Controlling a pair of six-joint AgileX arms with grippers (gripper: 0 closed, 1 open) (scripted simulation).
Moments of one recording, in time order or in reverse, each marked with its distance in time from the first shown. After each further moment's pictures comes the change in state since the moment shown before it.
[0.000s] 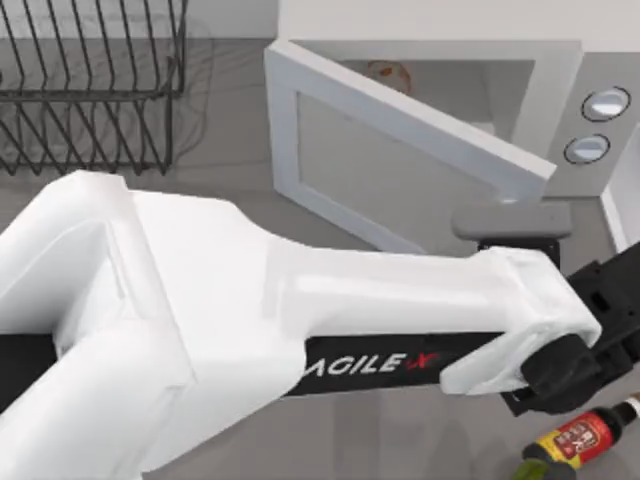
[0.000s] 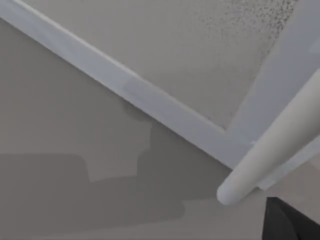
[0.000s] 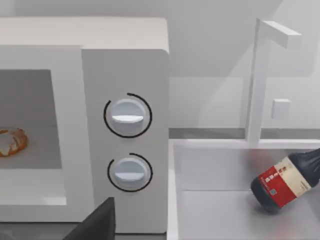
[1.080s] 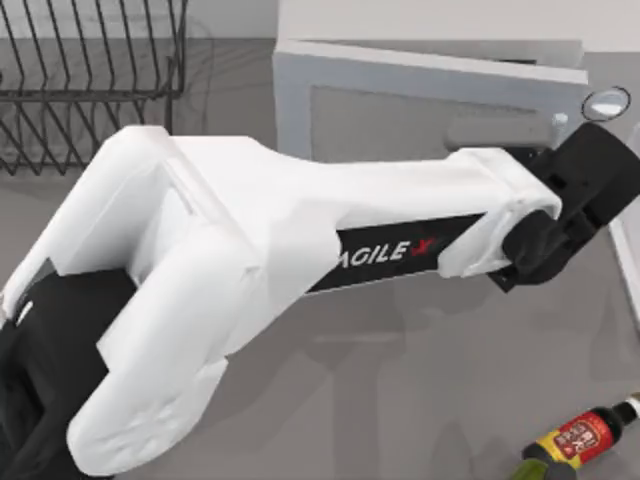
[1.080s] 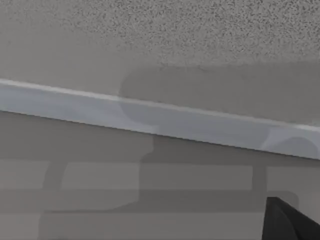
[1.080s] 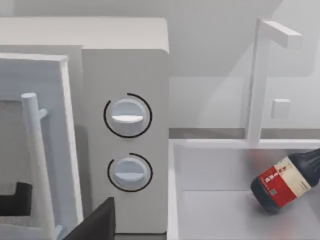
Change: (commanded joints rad) left arm 0.188 0.190 0.258 0.060 0.091 0.207; right arm 0.000 0.000 0.000 0.000 0.000 0.000
